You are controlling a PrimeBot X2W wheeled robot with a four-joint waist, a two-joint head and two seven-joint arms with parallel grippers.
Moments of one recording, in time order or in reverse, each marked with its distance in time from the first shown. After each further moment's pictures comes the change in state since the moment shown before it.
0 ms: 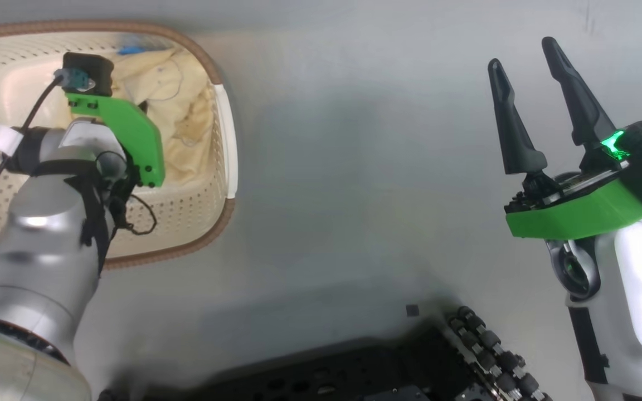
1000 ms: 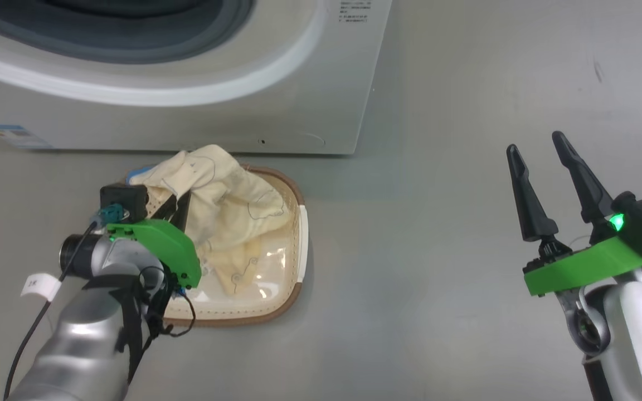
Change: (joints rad) left arm 0.325 -0.006 -0.016 -0.140 -0.066 0.002 -0.322; right arm 0.161 -0.044 -0.052 0.115 0.035 0.000 -0.002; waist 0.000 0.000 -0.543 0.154
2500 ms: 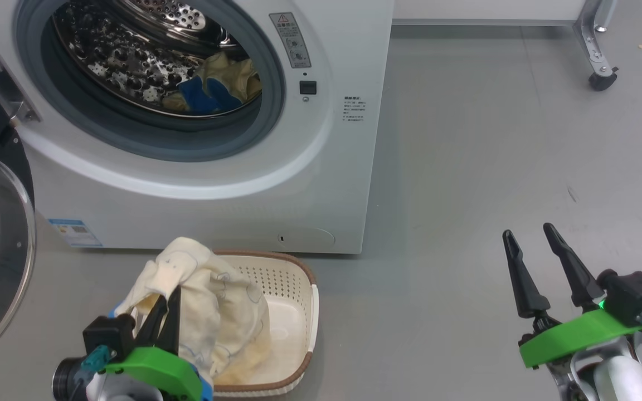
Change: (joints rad) left arm 0.639 0.136 0.309 -0.750 0.206 0.218 0.000; right arm 0.213 0.050 -0.034 0.045 0.015 0.000 0.000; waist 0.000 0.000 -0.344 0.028
